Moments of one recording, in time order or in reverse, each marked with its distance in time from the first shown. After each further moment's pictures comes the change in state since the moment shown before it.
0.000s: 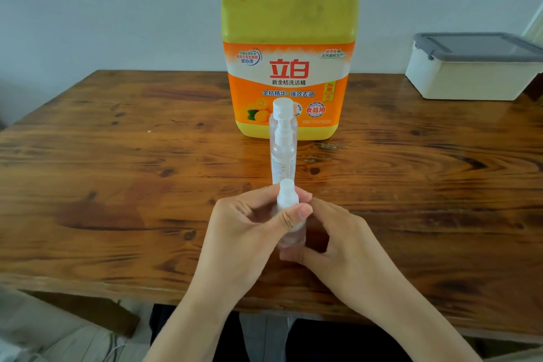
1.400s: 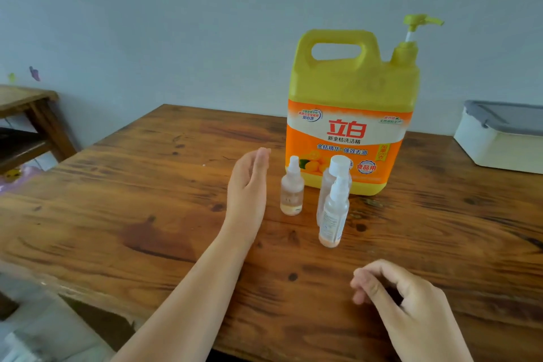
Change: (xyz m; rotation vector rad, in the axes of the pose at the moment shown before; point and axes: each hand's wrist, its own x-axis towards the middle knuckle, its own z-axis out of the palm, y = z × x) left_hand 0.106 -0.024 -0.070 0.190 0.504 0.055; right_hand 0.004 -0.005 -0.011 0.084 0.119 0.165
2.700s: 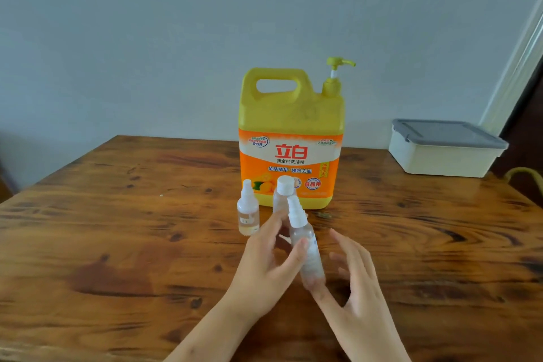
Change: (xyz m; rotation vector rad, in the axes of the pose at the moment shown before) left_hand -0.081 0.019 0.035 -0.062 -0.544 0.322; right_hand 0.000 0.005 0.006 0.004 0.199 -0.038
